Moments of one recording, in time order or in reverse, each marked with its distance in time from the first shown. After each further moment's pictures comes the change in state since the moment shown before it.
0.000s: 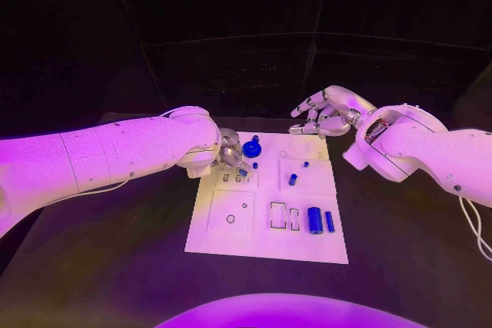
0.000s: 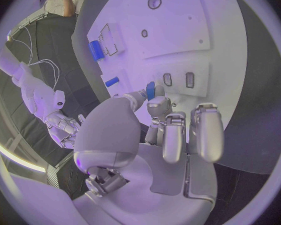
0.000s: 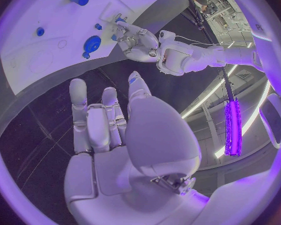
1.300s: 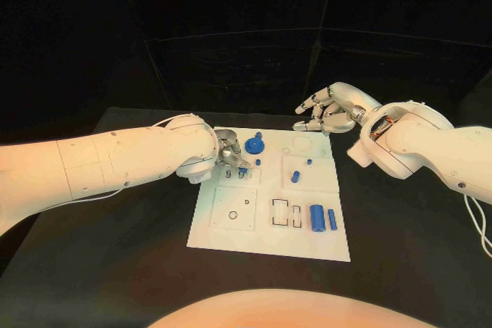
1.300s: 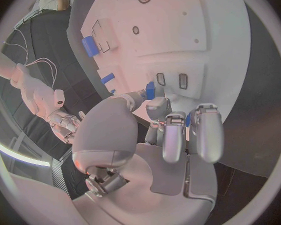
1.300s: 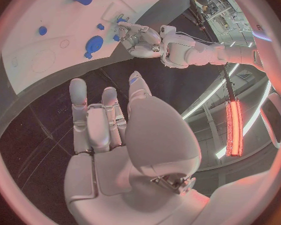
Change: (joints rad) left arm -0.041 -0.048 -0.007 0.060 -0.054 -0.156 0.010; left_hand -0.039 -0.022 0.045 -0.026 -0.004 -0.005 -0.001 0.014 0.017 0.016 -0.002 0.017 0.015 0.000 0.000 0.000 0.000 0.000 0.000 0.000 0.011 0.000; right arm 0.000 0.007 0.000 -0.017 0.001 0.009 0.000; right_hand 0.000 0.000 -0.013 0.013 -0.012 -0.007 0.001 0.009 0.000 0.000 0.000 0.004 -0.011 0.000 0.000 0.000 -0.002 0.000 0.000 0.000 -0.006 -0.005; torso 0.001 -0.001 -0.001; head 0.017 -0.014
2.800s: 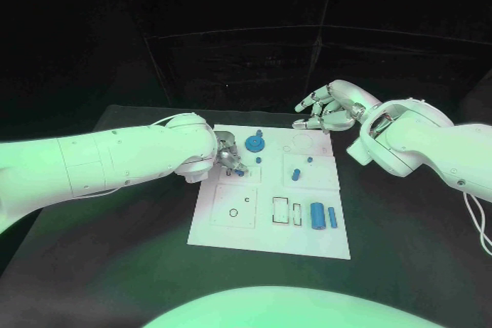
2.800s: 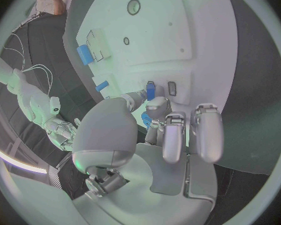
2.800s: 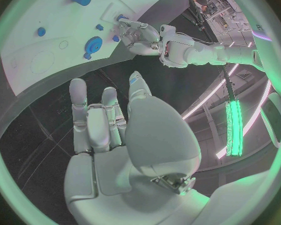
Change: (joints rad) left arm 0.003 0.001 -0.018 -0.006 -0.017 0.059 -0.030; left_hand -0.002 -0.002 0.010 -0.004 0.001 -0.005 0.005 0.003 0.004 -0.001 0.001 0.000 -0.004 0.000 0.000 0.000 0.000 0.000 0.000 0.000 0.000 0.000; right arm 0.000 0.006 0.000 -0.004 0.001 0.006 -0.001; right_hand 0.000 0.000 -0.002 0.002 0.000 -0.003 0.004 0.000 0.000 0.000 0.000 0.000 -0.001 0.000 0.000 0.000 0.000 0.000 0.000 0.000 0.000 0.000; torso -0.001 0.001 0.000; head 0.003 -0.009
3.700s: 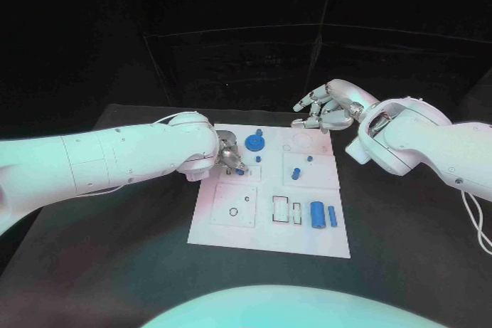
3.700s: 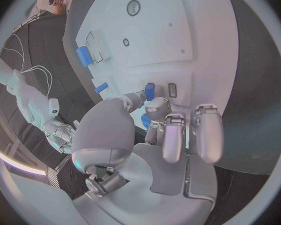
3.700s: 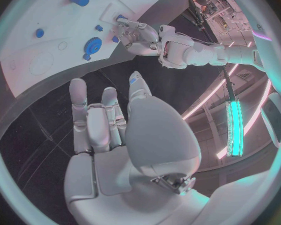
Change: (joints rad) left arm 0.002 0.019 -0.001 -0.021 0.004 0.022 -0.003; left_hand -0.071 0.005 0.064 -0.050 0.003 0.022 -0.014 0.021 0.017 0.010 -0.006 0.015 0.013 0.000 0.000 0.000 0.000 0.000 0.000 0.000 0.012 0.000; right arm 0.000 0.008 0.000 -0.003 0.000 0.004 -0.005; right_hand 0.000 0.000 0.000 0.000 0.000 0.000 0.000 0.006 0.000 0.000 0.000 0.004 -0.002 0.000 0.000 -0.006 -0.005 0.000 0.000 0.000 0.000 -0.002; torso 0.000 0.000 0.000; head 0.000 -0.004
